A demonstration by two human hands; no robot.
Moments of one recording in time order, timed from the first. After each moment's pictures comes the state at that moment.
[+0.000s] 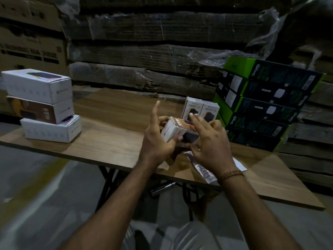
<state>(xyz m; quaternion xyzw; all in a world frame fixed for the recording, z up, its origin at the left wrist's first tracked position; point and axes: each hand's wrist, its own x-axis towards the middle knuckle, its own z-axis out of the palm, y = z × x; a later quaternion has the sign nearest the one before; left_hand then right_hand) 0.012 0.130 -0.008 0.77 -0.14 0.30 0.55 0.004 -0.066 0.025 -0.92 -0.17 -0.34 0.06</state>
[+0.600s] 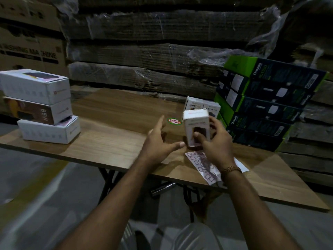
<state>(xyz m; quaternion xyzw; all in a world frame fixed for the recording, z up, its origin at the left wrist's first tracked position) 0.023 0.135 -0.016 0.78 -0.11 0.13 0.60 0.026 -0.075 0.016 -0.86 -0.04 -0.29 0.42</state>
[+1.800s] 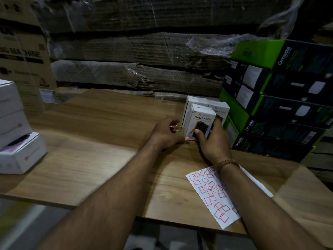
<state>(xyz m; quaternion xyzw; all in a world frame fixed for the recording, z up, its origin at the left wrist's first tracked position) 0.182 0.103 -0.010 0.84 -0.08 0.06 0.54 0.145 -0.077 -0.005 -0.89 0.02 -0.27 0.38</state>
